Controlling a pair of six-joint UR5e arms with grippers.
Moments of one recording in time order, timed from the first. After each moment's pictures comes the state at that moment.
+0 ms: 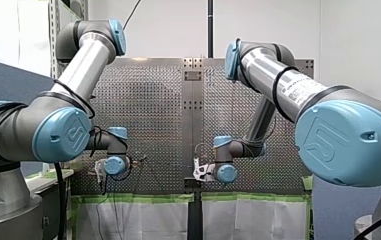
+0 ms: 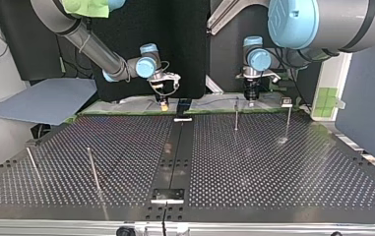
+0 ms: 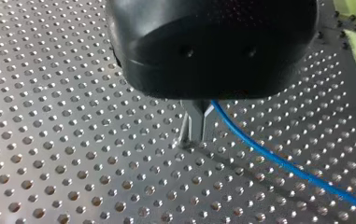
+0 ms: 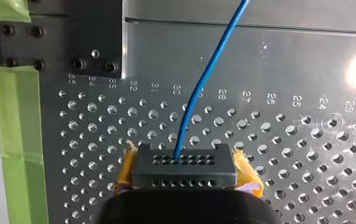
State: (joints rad) left arm -0.06 -2.31 -2.07 -2.03 -1.71 -1.76; right arm 2.17 -0.51 1.42 -0.73 1.60 1.53
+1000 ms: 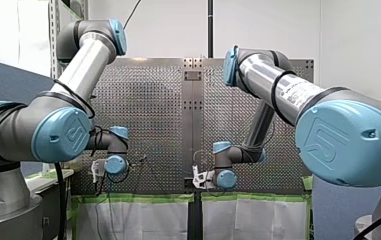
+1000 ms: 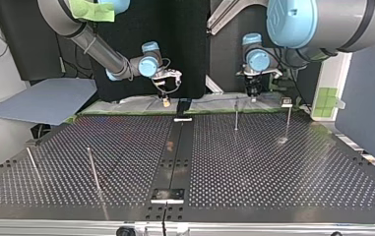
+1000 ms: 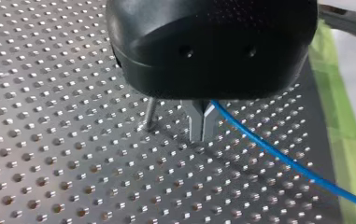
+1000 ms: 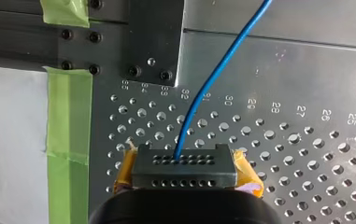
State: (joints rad) left arm -0.07 -2.31 -2.07 -2.13 -1.78 -1.67; right arm 2.18 -0.47 1.40 -0.70 1.59 1.50
